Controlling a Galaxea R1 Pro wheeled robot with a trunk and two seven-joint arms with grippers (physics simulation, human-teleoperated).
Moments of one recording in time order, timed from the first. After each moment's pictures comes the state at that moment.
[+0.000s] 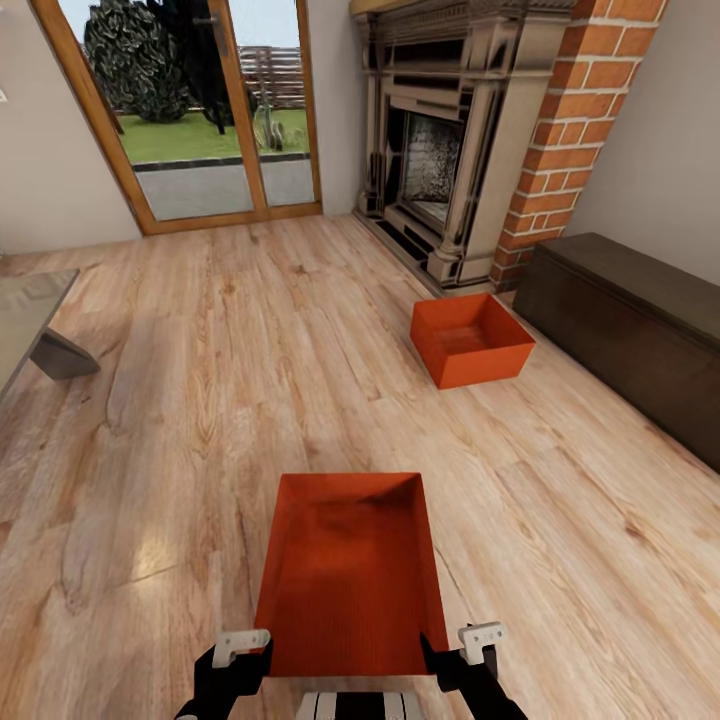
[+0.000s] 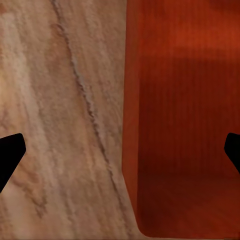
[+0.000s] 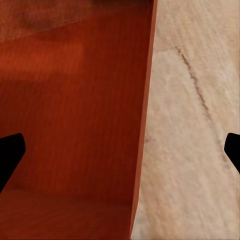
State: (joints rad) left arm -0.14 -0.03 -0.04 -0.86 0.05 0.02 0.05; right arm -0.20 0.04 0.10 -0.72 0.00 -0.21 0.08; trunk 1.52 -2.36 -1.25
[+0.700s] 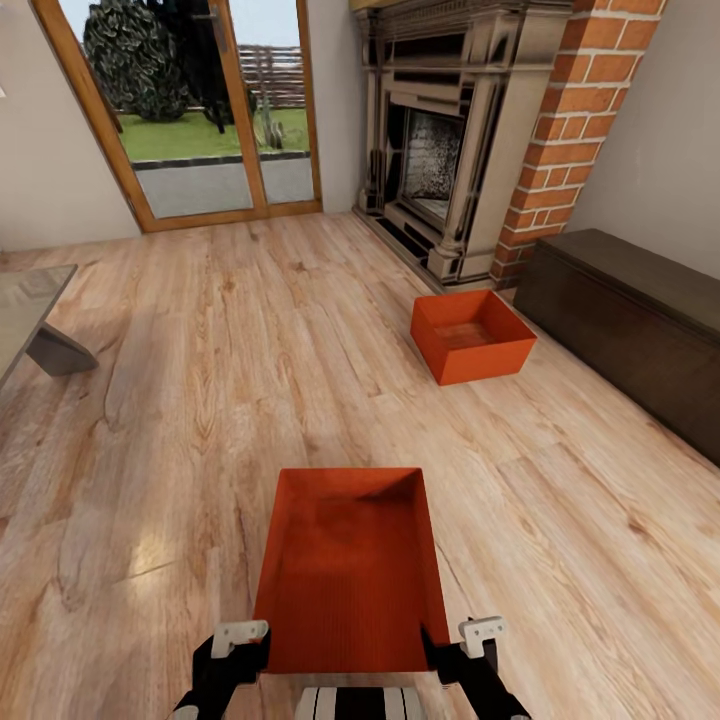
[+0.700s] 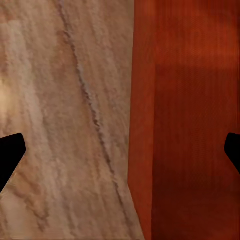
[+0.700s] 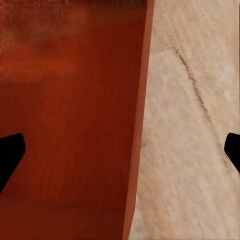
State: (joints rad) left arm -0.15 -0.03 -0.04 -0.89 0.05 0.02 0.08; right arm -0.20 0.04 0.10 -0.74 0.00 -0.21 0.07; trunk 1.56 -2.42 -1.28
